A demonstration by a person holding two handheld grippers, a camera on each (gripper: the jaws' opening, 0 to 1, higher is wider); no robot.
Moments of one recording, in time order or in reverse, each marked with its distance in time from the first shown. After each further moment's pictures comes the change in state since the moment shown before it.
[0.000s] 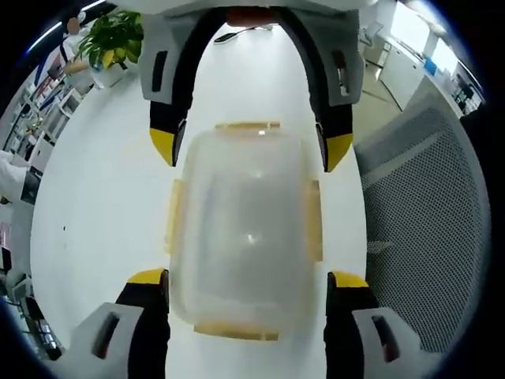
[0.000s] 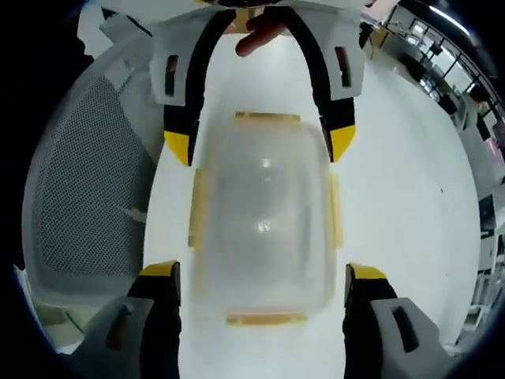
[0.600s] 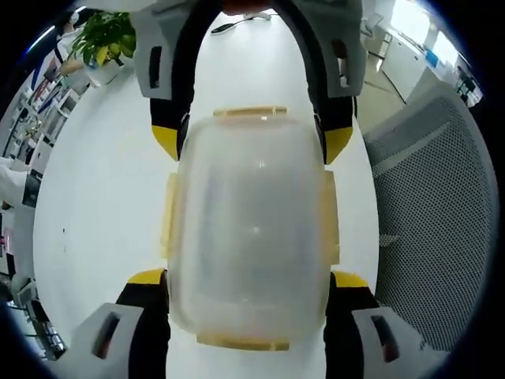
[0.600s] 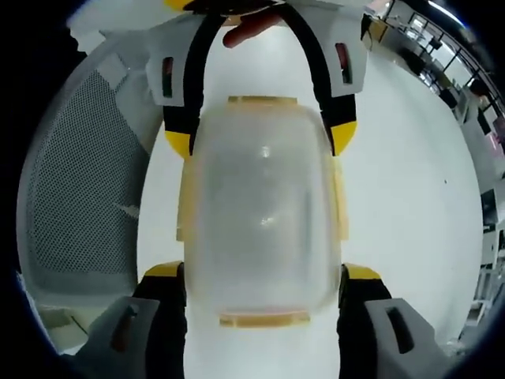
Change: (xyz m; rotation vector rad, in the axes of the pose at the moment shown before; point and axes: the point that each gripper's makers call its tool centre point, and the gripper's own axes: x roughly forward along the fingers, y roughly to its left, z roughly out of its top) left arm 0.013 0.005 -0.003 0.025 0.036 0.019; right arm 0.011 -0.003 -0.009 0.027 0.036 0.011
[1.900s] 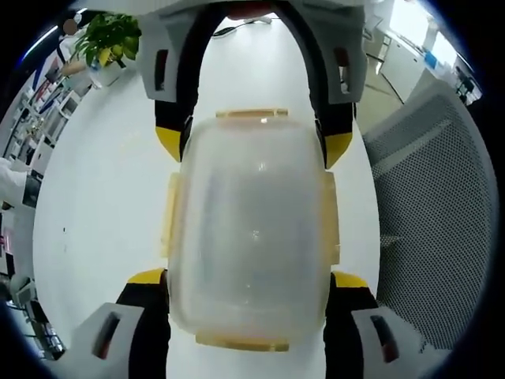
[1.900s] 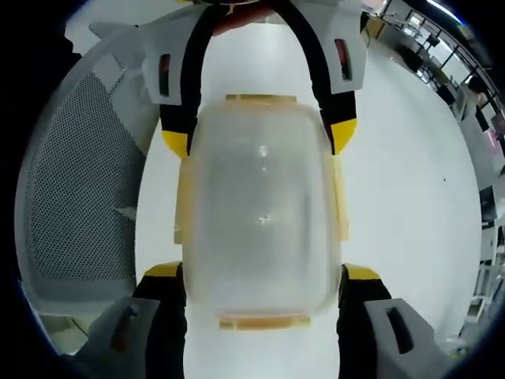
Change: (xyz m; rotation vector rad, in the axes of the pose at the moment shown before) left arm -0.001 0.003 -0.006 0.003 -0.017 0.001; right arm 0.003 0.000 0.006 0.014 0.004 -0.020
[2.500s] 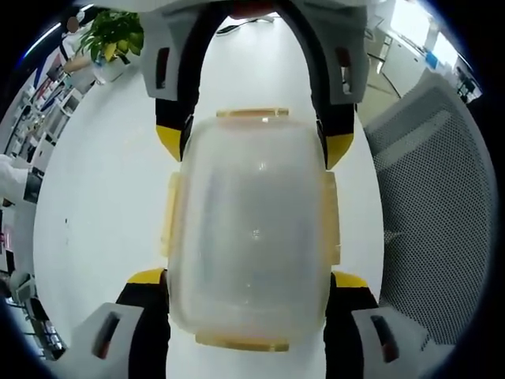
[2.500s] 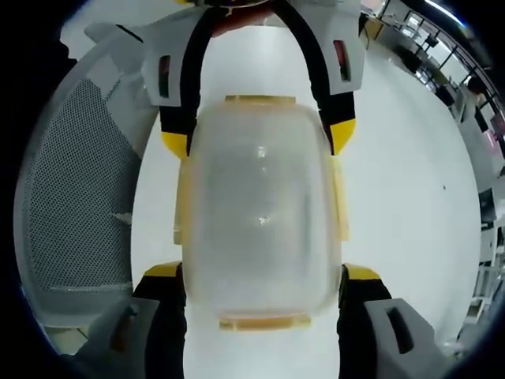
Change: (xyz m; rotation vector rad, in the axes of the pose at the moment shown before) left arm -0.005 0.008 -0.018 -0.009 0.004 0.005; right arm 0.006 -0.008 0.019 0.000 -0.008 -0.005
